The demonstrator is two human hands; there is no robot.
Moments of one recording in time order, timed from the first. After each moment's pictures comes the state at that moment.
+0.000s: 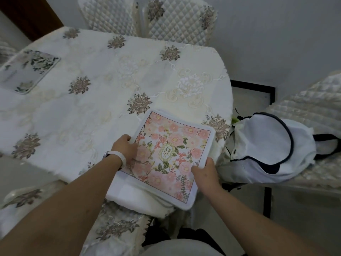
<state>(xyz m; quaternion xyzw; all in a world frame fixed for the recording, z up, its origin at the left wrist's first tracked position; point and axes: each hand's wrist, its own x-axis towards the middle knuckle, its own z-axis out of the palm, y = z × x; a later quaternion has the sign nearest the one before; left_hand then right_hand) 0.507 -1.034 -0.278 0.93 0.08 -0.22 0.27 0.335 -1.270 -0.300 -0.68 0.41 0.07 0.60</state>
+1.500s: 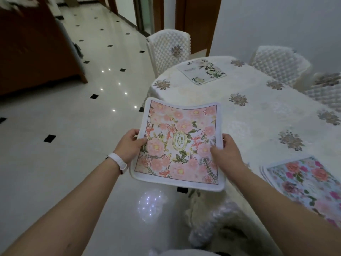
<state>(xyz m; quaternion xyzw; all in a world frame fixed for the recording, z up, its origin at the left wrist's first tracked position) 0.294 -0.501 -0.155 0.70 0.28 0.04 0.66 0.371 -0.793 -0.157 -0.84 -0.01 0.09 0.53</state>
